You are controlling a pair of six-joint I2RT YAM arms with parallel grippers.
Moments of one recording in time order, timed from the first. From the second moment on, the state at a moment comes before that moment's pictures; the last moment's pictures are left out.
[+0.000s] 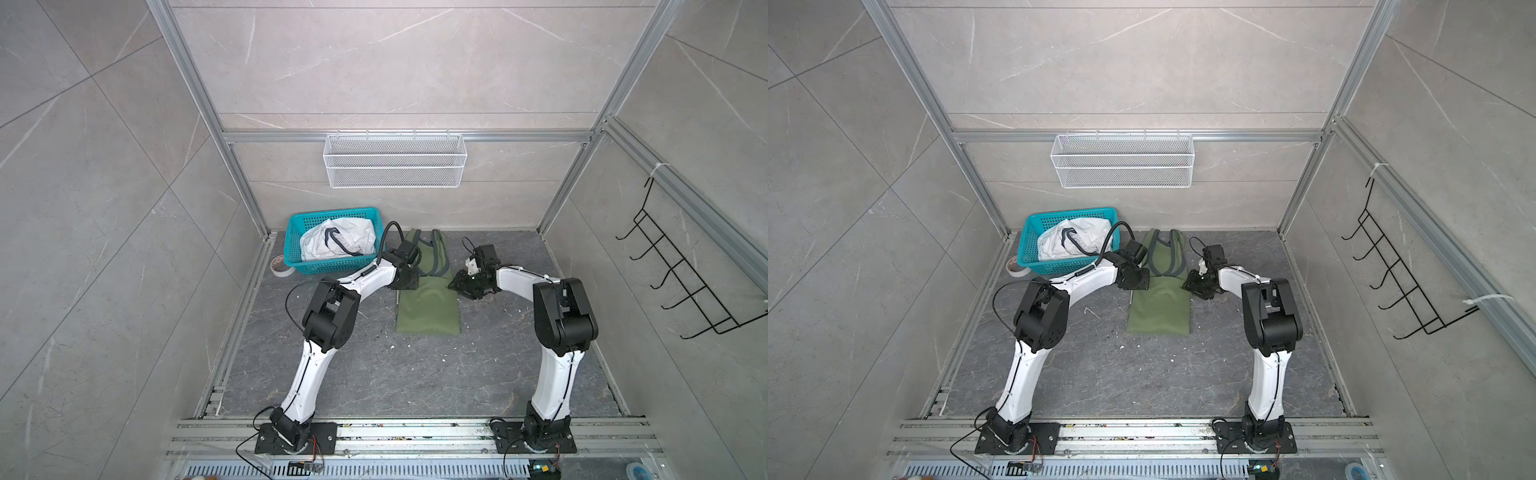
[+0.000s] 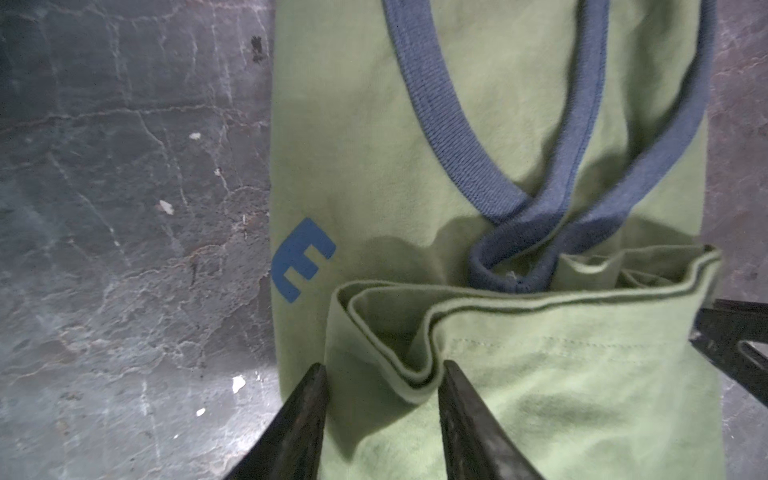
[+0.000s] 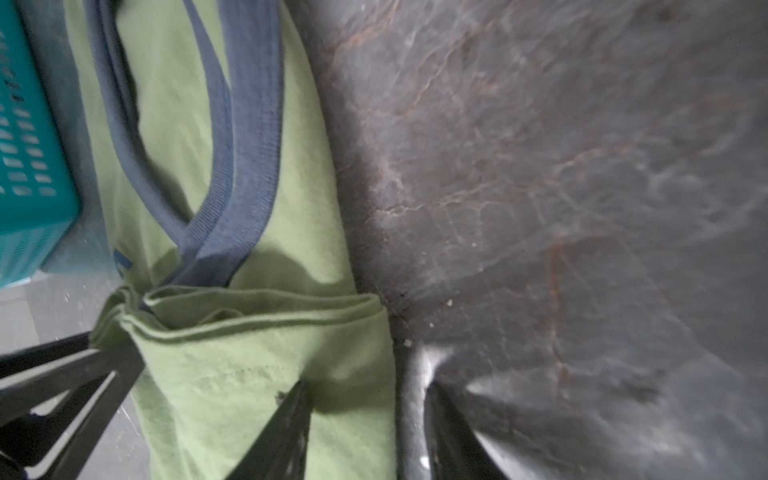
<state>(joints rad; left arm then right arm) -0.63 2.30 1.87 -0.66 -0.01 -0.49 0.17 2.03 1.32 -0.37 -0.37 0.53</state>
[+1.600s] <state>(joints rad) -0.62 2.27 1.93 -0.73 -0.11 -0.48 0.23 1.98 1.41 -0.45 -0.27 0.50</state>
